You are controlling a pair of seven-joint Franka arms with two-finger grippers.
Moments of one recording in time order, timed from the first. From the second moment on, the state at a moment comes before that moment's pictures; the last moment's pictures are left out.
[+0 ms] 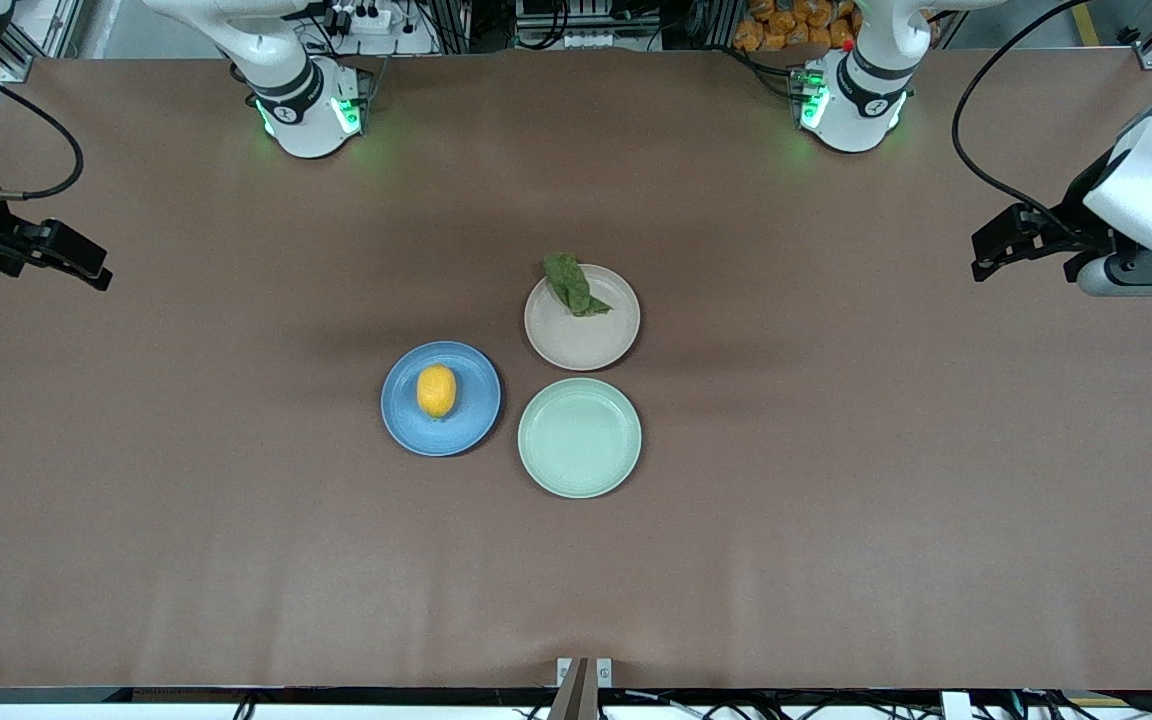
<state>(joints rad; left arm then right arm) -0.07 0.03 -0.08 -1.52 0.00 1.58 -0.14 0.03 0.01 0.00 -1.55 -0.04 1.56 0.19</state>
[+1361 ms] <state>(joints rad) -0.10 0.10 -0.09 -1.52 -0.17 1.58 -0.29 0.03 0.10 0.16 -1.59 -0.03 1.68 0.41</state>
